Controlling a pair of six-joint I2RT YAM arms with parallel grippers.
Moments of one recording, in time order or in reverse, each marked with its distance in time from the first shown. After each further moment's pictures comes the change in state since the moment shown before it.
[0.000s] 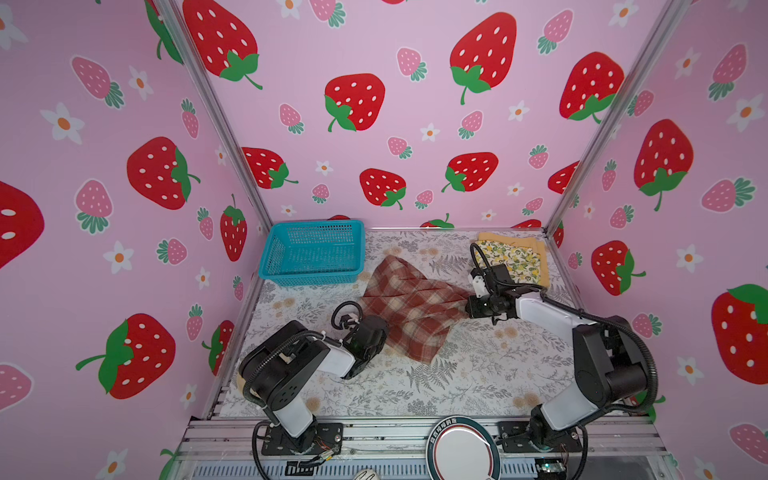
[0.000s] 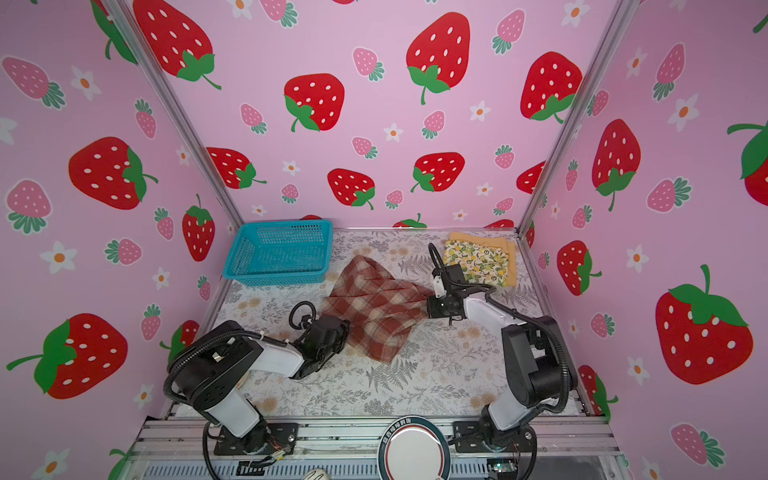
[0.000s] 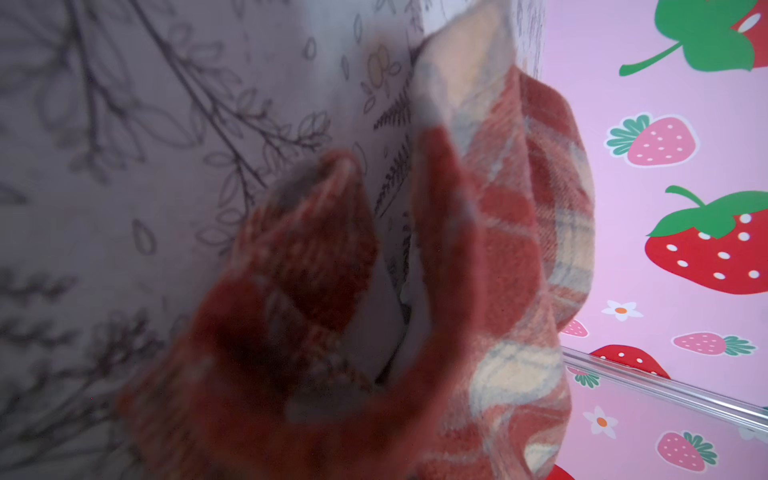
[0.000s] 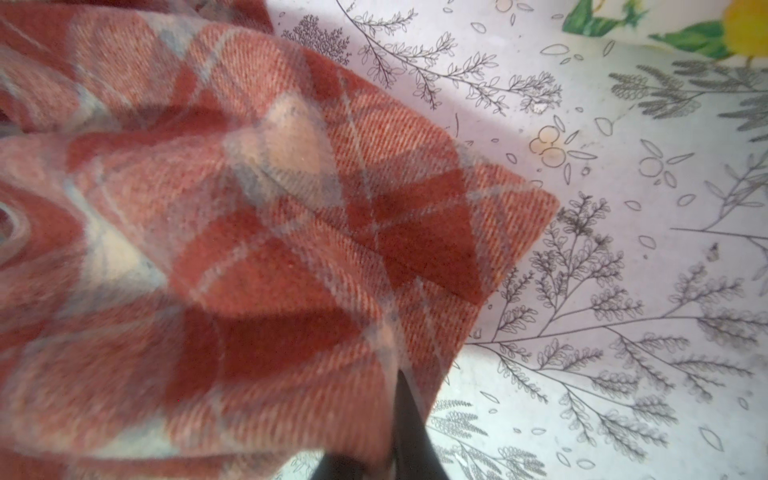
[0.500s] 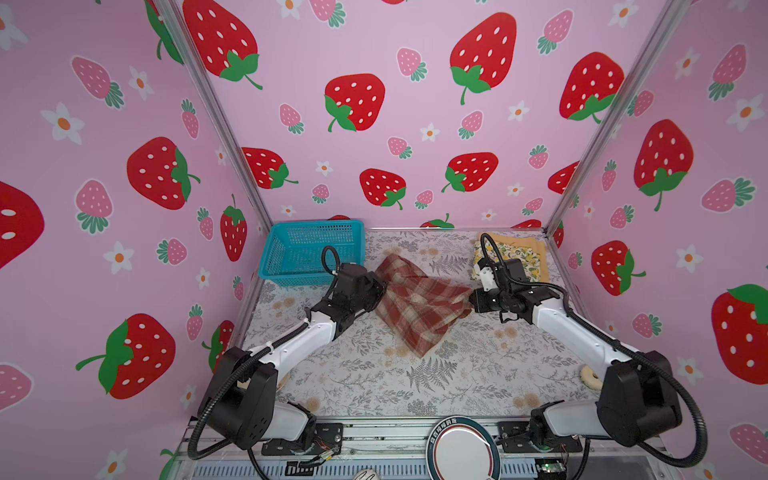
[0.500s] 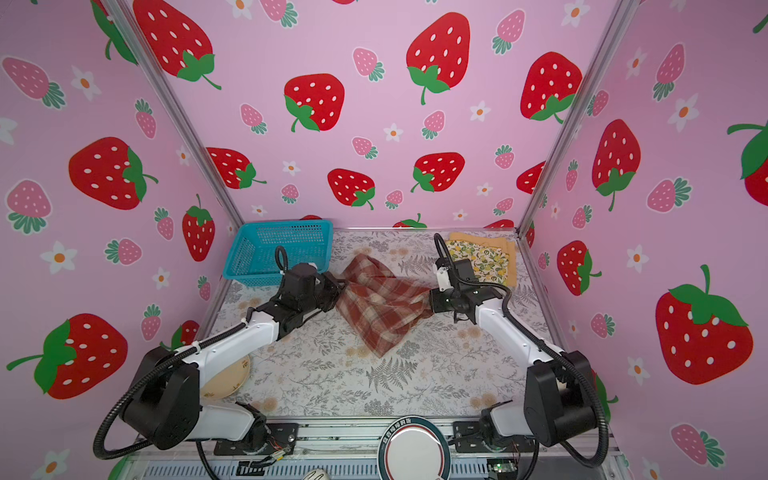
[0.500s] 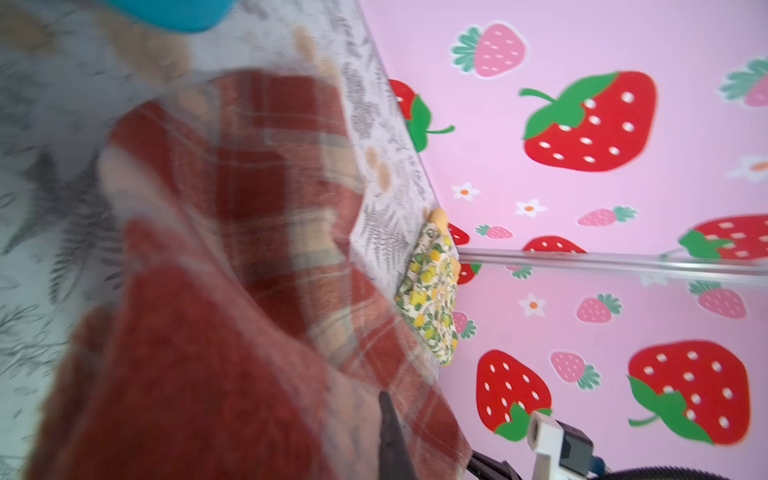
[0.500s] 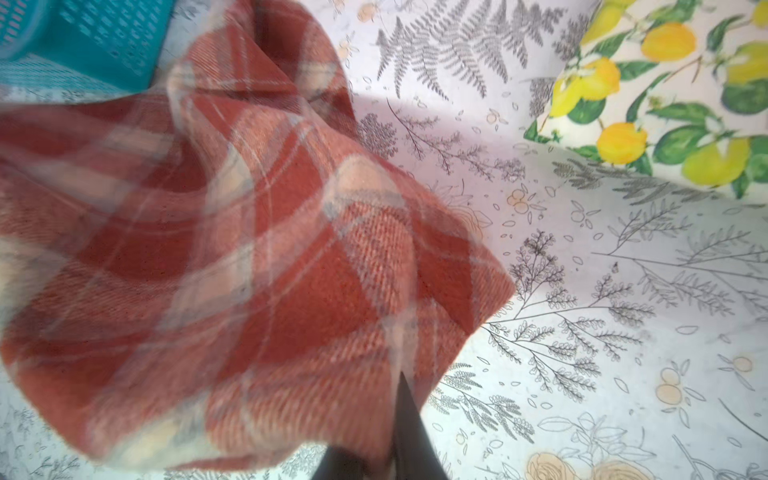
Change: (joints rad) left arm 0.209 -0.259 0.500 -0.638 0.445 0.439; right arm 0.029 -0.235 0.045 -0.102 0.005 -0.007
